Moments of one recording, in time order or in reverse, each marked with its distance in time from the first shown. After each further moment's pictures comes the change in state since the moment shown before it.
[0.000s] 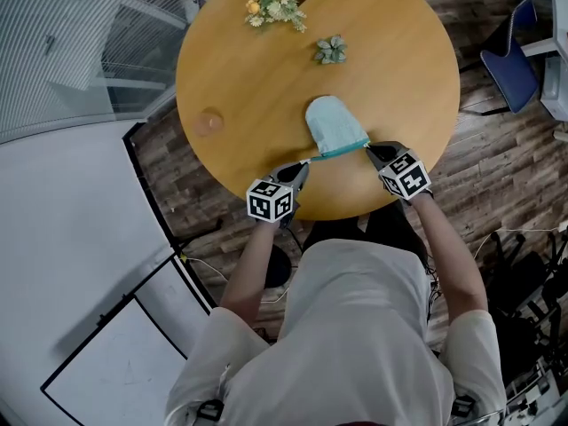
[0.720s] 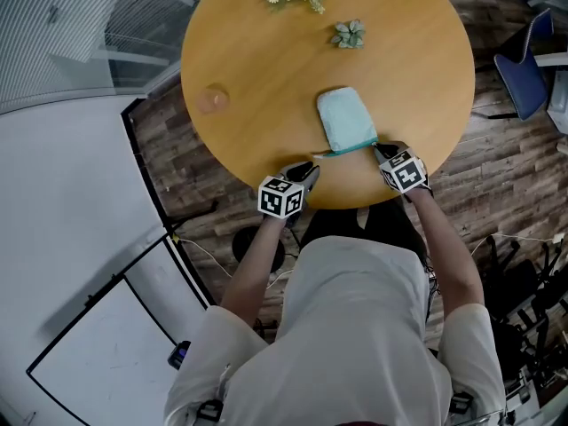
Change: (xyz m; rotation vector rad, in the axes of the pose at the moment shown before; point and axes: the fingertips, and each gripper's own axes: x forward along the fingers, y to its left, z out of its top) left arm 0.009 0.002 -0.068 -0.070 0.070 0.005; right arm 0.051 -0.004 -0.066 -0.005 0.151 -0.055
